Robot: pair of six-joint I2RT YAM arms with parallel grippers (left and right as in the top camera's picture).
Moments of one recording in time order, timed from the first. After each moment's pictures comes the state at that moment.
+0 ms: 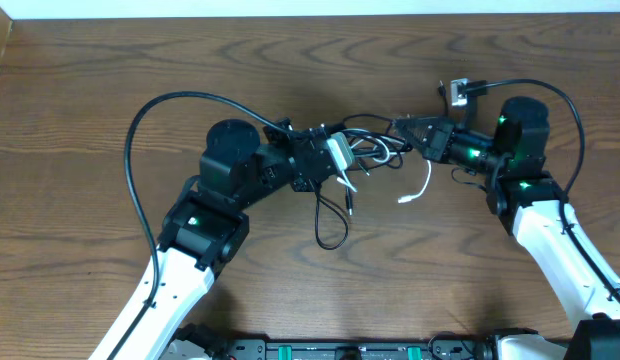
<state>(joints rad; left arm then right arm) -0.46 1.13 0.94 -0.06 0.43 0.67 0.08 1.39 0.80 0.16 -0.86 0.70</state>
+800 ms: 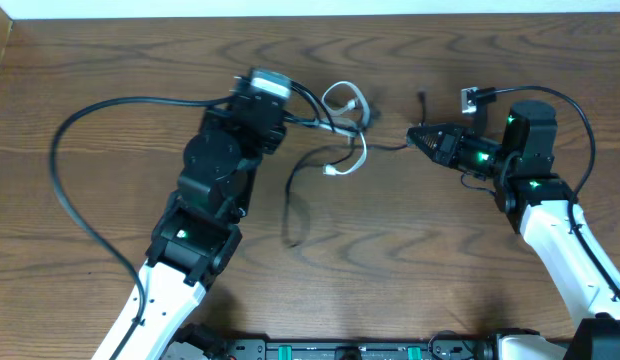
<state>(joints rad) -0.45 1.06 0.93 0.08 -0.34 0.31 0.04 1.39 0.80 0.01 -0.83 0.66</state>
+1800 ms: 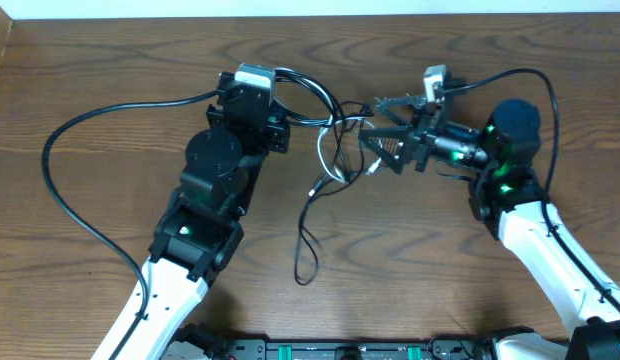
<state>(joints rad) -0.45 1.09 0.93 0.09 -0.20 0.01 0.21 1.39 0.80 0.55 -1.01 0.57</state>
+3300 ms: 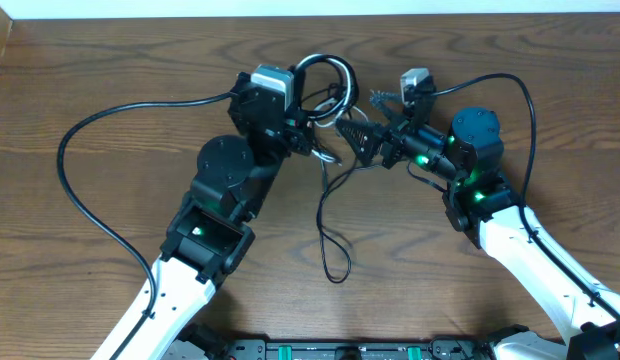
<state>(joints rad) -0.53 1.10 0.93 0.21 -0.10 -0.10 0.36 1.39 0.80 0.45 -0.55 0.42</state>
